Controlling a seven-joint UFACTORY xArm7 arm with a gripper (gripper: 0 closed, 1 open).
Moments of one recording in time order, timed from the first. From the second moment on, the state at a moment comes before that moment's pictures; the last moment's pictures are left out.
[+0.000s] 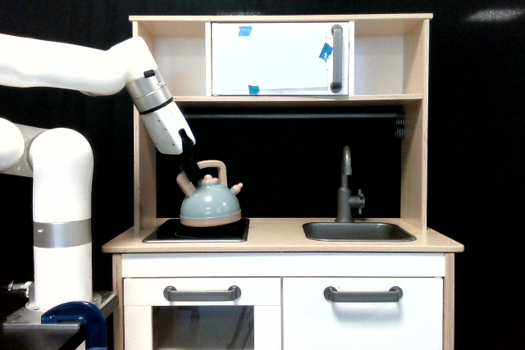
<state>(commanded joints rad) 0.59 -1.39 0.16 0.11 0.21 0.98 -0.08</state>
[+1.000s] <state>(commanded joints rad) 0.59 -1.35 0.15 0.07 0.22 0.91 -0.08</state>
